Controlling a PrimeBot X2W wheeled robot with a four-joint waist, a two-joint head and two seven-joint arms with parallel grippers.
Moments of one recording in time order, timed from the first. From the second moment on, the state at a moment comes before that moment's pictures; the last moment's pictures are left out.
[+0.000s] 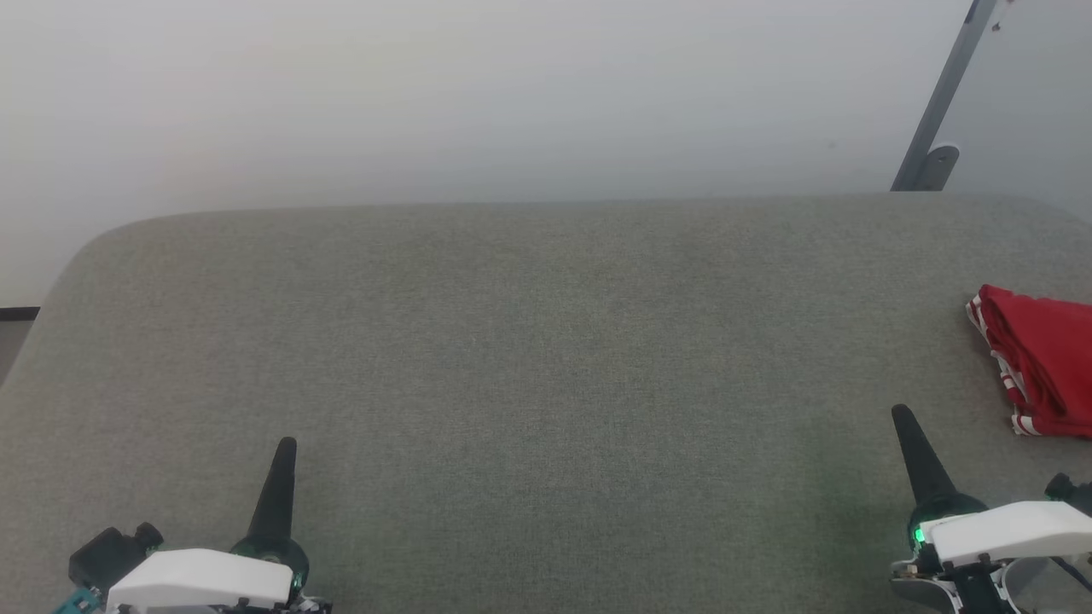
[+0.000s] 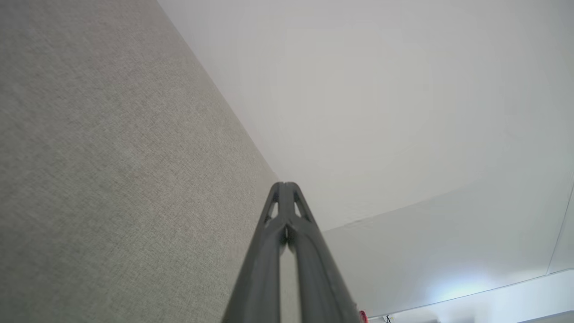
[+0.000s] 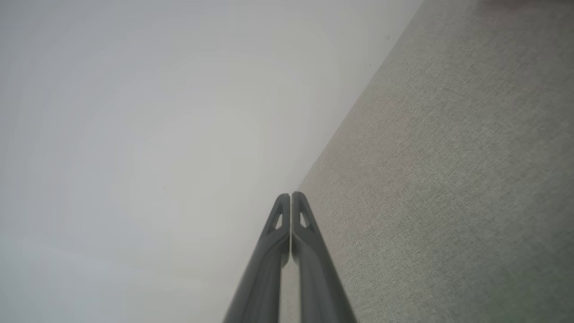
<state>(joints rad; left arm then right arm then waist) 0.02 0.09 0.07 0.17 -1.21 -0.13 -0.03 -0.02 -0.10 -0.09 0.19 1.22 0.13 0.04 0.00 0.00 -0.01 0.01</state>
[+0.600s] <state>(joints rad) -0.03 0.09 0.07 0.20 -1.37 -0.13 0.02 -0.05 -0.08 -0.10 0.21 1.37 0.13 0.07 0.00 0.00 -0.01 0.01</state>
